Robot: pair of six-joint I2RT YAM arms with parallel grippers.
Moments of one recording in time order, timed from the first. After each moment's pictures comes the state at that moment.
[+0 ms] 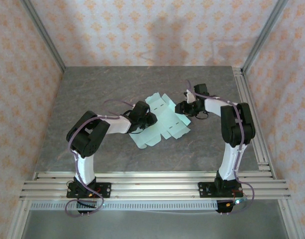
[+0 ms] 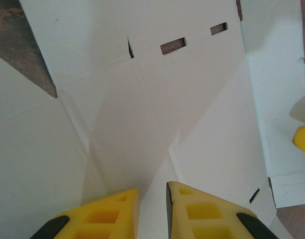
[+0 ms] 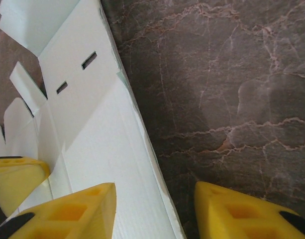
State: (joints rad) left arm -0.56 1.92 0.99 0.13 0.11 -0.99; right arm 0.18 1.96 1.22 -0.36 -0.60 0.22
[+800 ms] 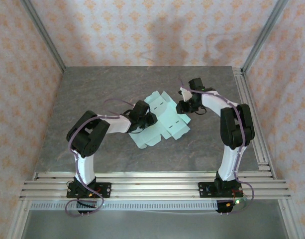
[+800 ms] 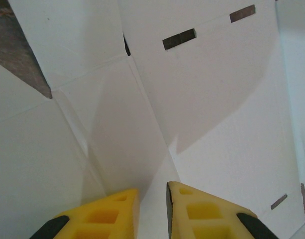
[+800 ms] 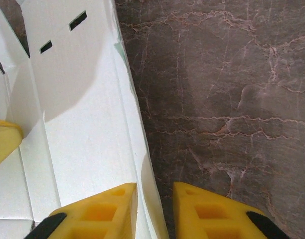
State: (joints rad) left arm -0.55 1.92 1.00 0.11 0.13 -0.96; right arm 0.24 1.93 1.37 -0.64 -0.40 -0.04
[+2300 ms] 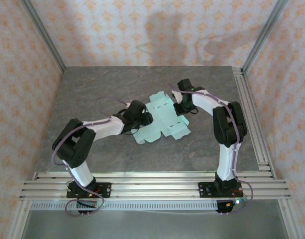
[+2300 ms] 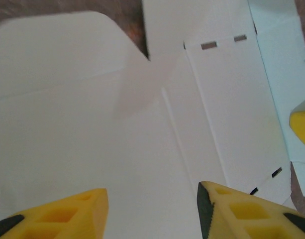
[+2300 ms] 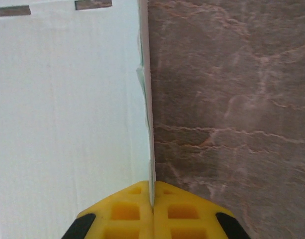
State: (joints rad) left arm -0.55 1.70 0.95 -0.12 -0.01 -0.90; right arm 0.35 2.00 1.45 -0.70 -0.08 -0.08
